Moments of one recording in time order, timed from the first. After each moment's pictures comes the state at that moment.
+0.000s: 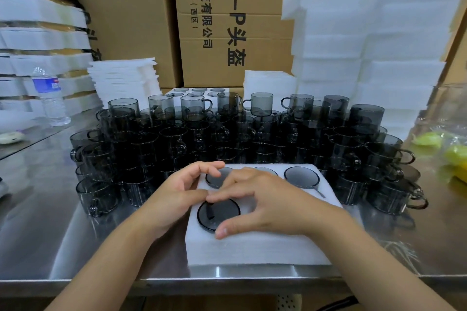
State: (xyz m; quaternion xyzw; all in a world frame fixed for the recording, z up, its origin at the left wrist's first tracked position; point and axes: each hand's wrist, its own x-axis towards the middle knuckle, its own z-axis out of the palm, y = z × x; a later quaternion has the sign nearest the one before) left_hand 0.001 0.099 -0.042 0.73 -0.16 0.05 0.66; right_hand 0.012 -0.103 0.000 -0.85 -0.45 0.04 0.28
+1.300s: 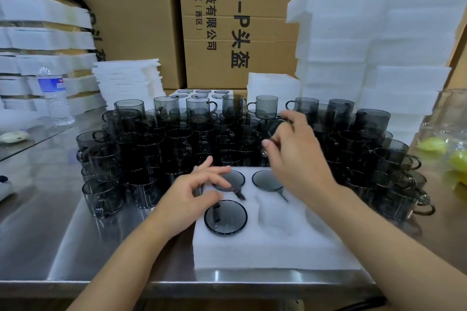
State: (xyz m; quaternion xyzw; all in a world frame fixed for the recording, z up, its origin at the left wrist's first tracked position) left_hand -0.003 0.094 -0.041 0.81 -0.17 0.12 0.54; right_hand 0.048 -0.107 0.014 -0.90 -0.21 -0.33 0.21
